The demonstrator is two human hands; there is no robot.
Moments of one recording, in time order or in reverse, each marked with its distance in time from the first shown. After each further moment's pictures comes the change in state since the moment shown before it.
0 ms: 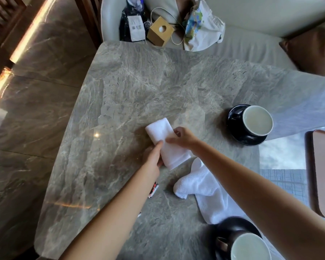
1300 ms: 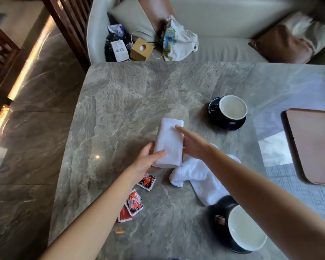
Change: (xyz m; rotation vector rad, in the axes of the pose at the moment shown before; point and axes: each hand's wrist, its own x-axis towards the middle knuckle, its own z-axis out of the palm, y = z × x) left_hand -0.054 0.003 -0.029 0.506 -0.445 0.226; right_hand -0.080 0.028 -0.020 0.928 -0.144 0.035
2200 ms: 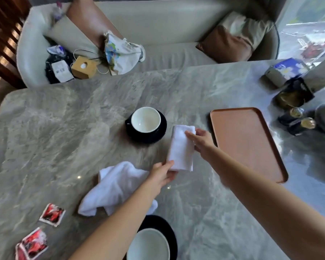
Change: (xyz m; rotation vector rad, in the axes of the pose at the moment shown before) left_hand 0.091 -0.053 0.320 -0.078 0.104 -0.276; right_hand -0.084 -0.038 -0.304 -0.005 0.628 -0.251
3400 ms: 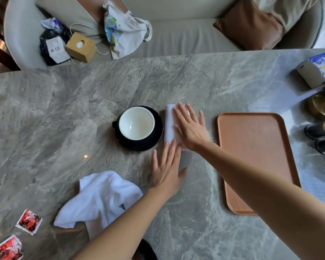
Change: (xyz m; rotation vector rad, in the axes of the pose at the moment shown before) left_hand 0.070 -0.006 0.042 1.657 0.359 0.774; right_hand 0.099 -0.009 0.007 -1.283 -0.187 -0.801
